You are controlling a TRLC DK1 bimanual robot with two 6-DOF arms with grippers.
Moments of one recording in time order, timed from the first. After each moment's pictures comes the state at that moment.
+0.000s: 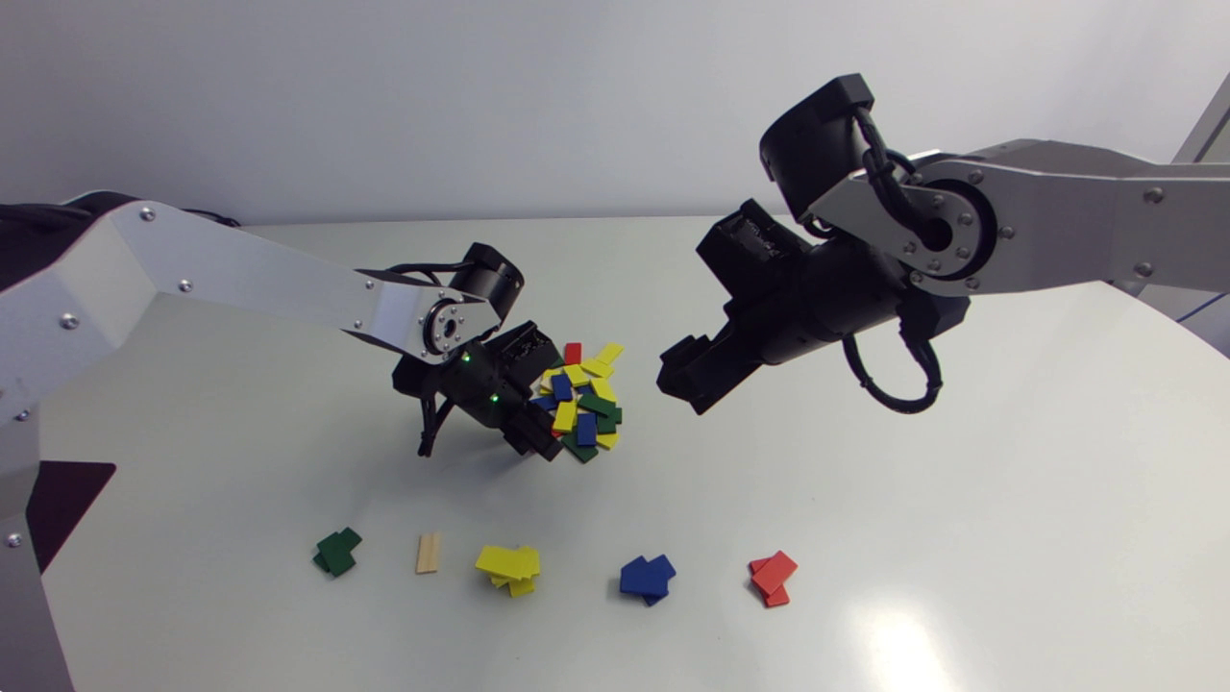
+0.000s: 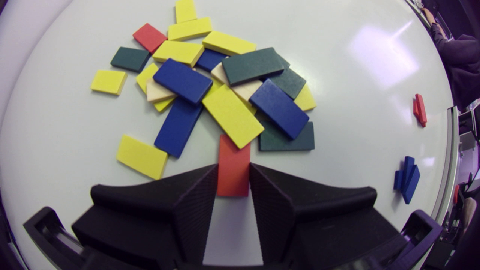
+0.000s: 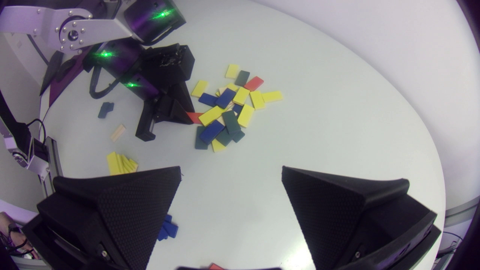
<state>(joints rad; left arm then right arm) -0.40 2.04 1.27 -0.41 0.18 0.39 0.49 1.53 1.18 -0.49 -0.18 -0.20</state>
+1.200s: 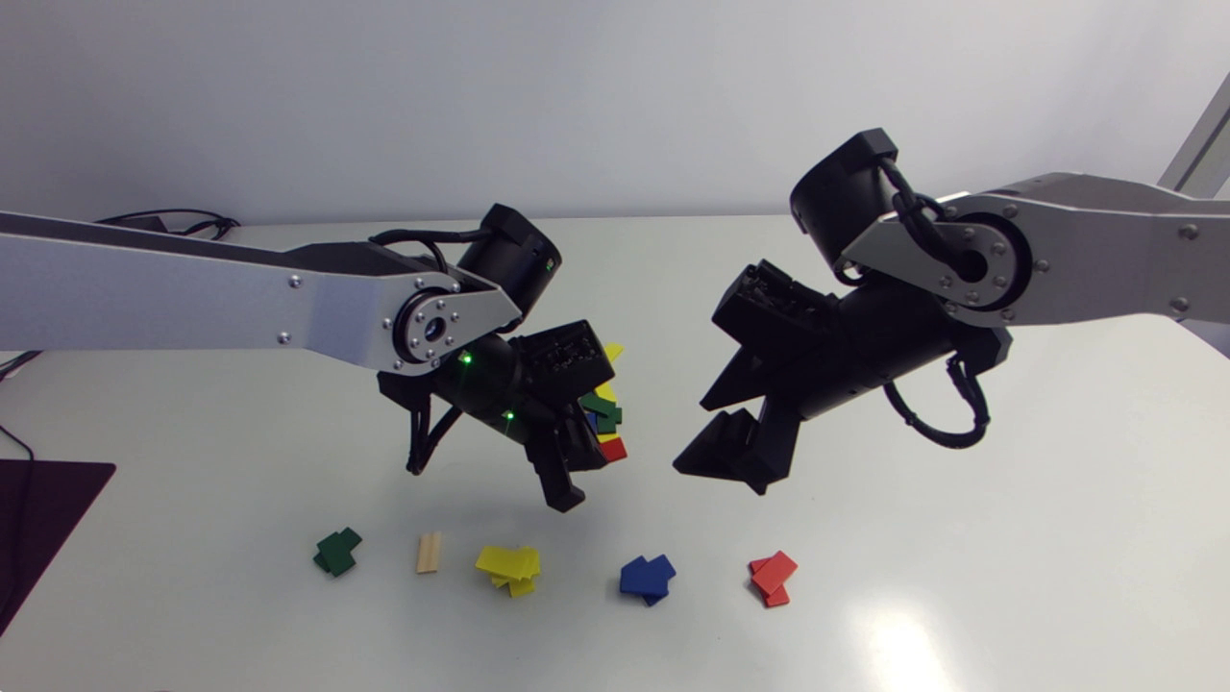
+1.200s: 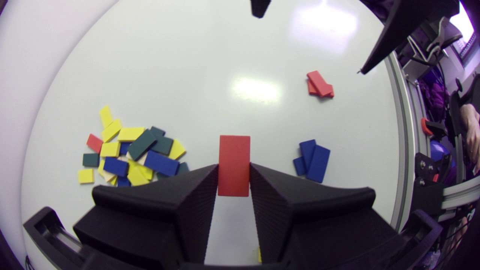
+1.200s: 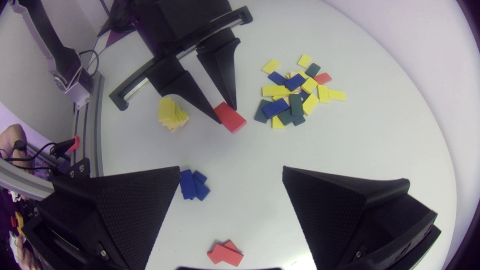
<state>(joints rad) -0.59 1.76 1.15 -0.48 0.31 0.62 0.44 1.48 1.08 -0.62 -0.46 -0.56</state>
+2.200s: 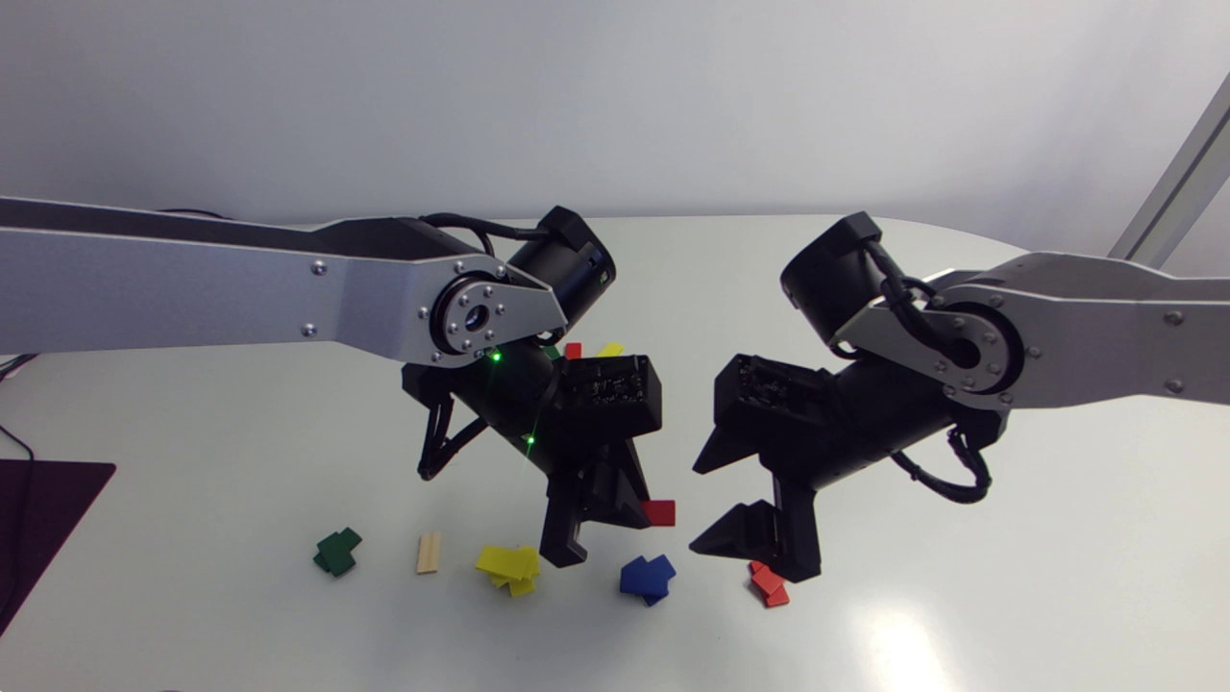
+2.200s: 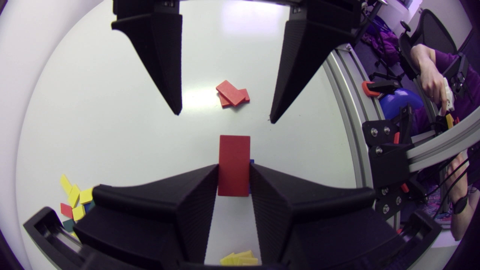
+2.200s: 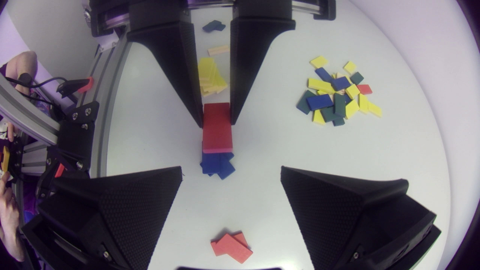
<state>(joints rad) -0.70 1.76 1.24 -0.70 0.47 0.87 0.49 1.45 0.93 -0.58 -0.48 -0.81</state>
